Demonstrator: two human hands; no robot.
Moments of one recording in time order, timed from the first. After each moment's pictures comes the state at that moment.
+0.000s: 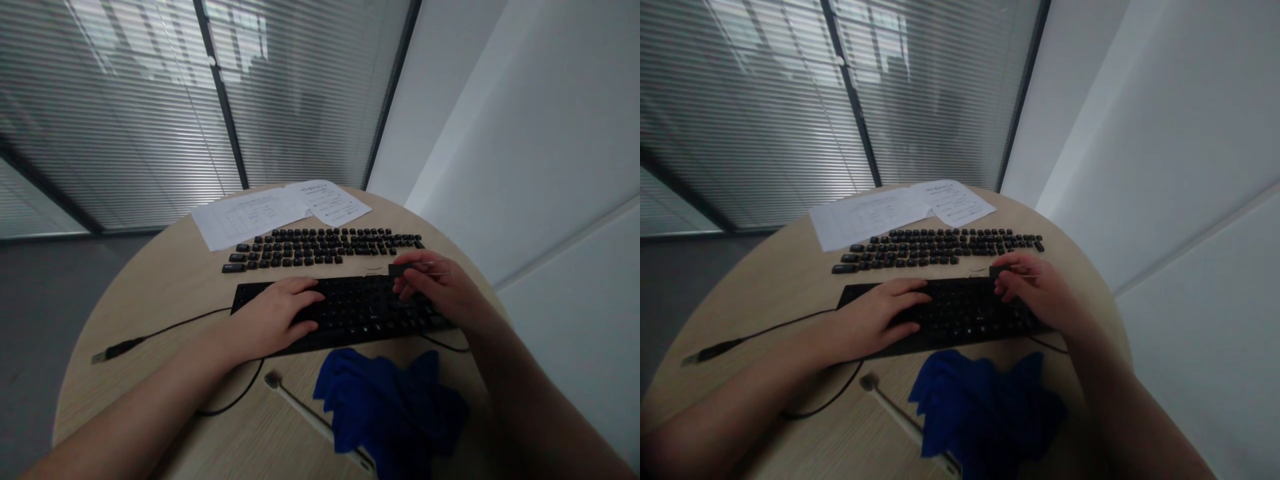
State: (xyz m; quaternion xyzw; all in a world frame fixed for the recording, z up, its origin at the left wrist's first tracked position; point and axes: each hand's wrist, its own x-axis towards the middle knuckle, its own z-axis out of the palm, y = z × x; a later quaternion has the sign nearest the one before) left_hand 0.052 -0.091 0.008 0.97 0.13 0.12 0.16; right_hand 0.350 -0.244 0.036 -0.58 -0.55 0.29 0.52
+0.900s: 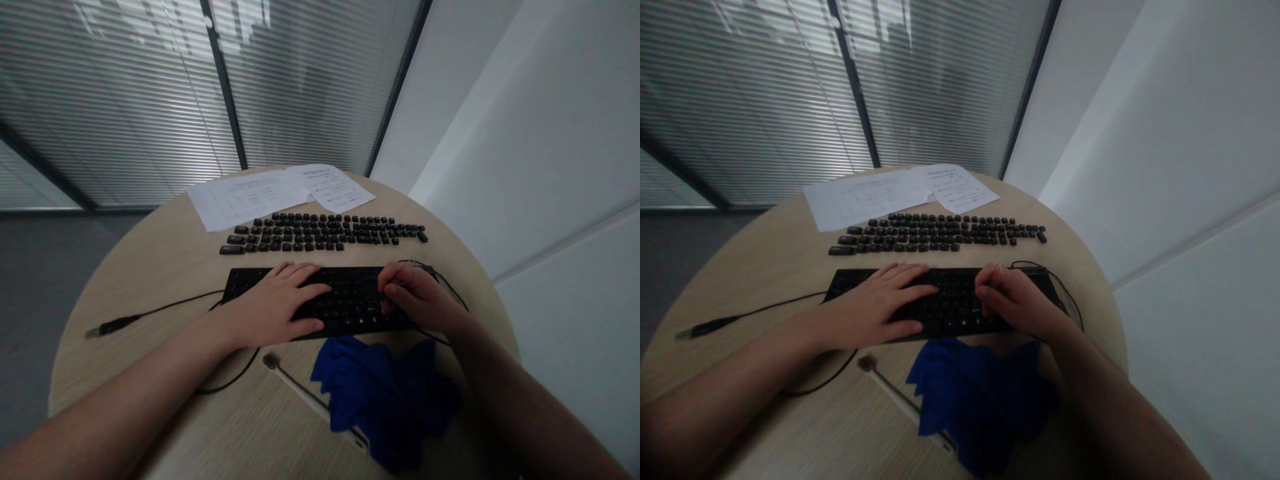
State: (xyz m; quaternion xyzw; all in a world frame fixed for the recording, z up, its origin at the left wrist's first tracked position) left_hand 0.054 -0.098 0.003 0.99 0.12 0.07 0.09; right_hand 0.329 -0.244 0.018 -0.54 -0.66 0.34 0.40
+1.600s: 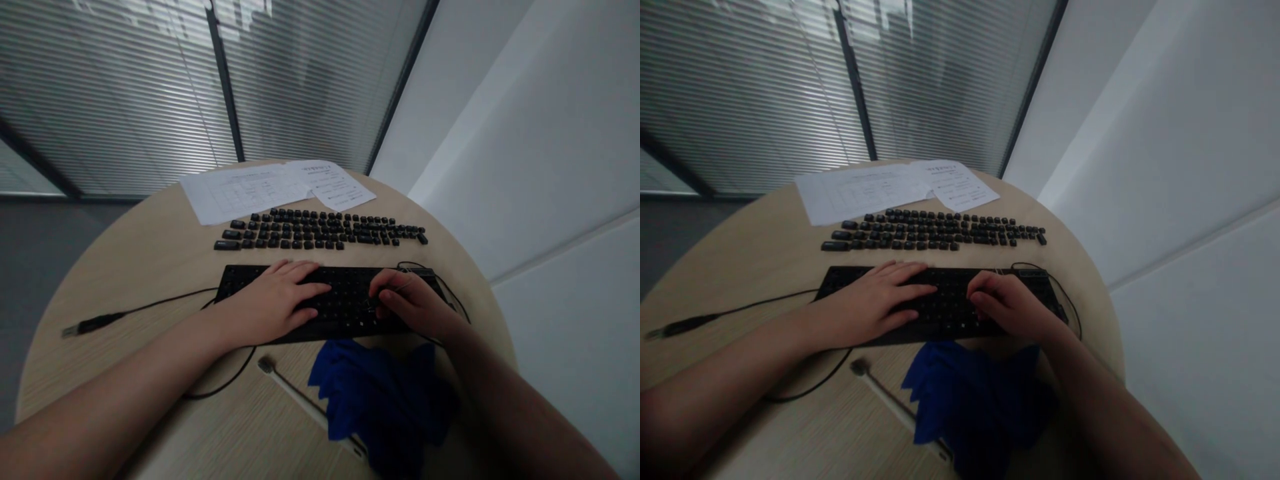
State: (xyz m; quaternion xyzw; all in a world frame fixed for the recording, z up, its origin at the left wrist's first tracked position) left_hand 0.058 -0.093 -0.001 0.99 0.12 0.09 0.08; right_hand 0.326 -0.241 0.010 -0.56 -0.65 0.36 0.37
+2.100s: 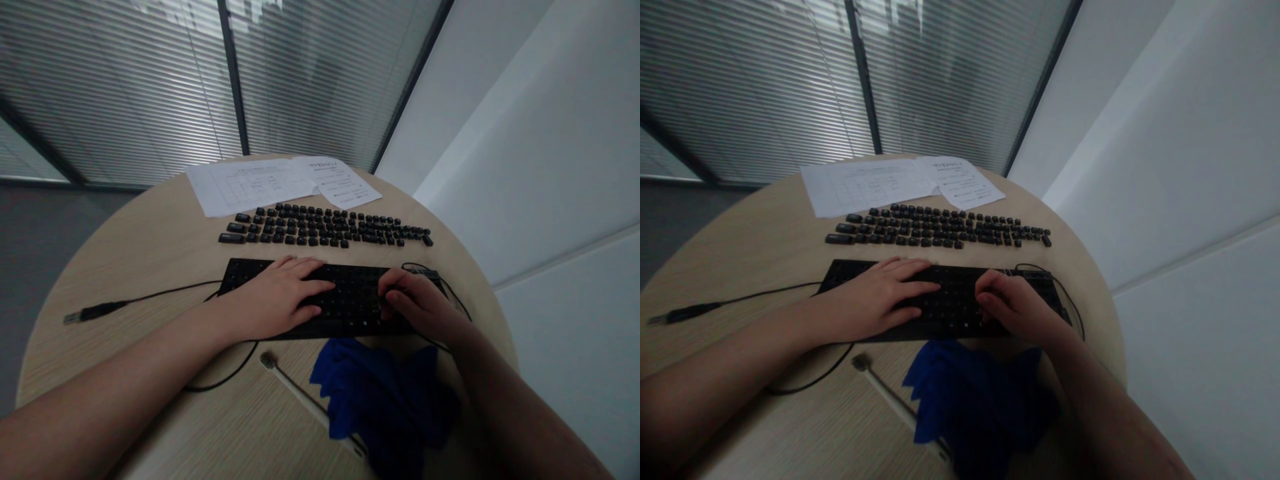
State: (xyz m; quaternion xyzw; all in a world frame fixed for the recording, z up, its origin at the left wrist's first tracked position) left_hand 0.058 -0.093 -0.002 0.98 0.12 0.09 0.09; right_hand 0.331 -0.245 0.011 -0.58 -0.66 0.34 0.34
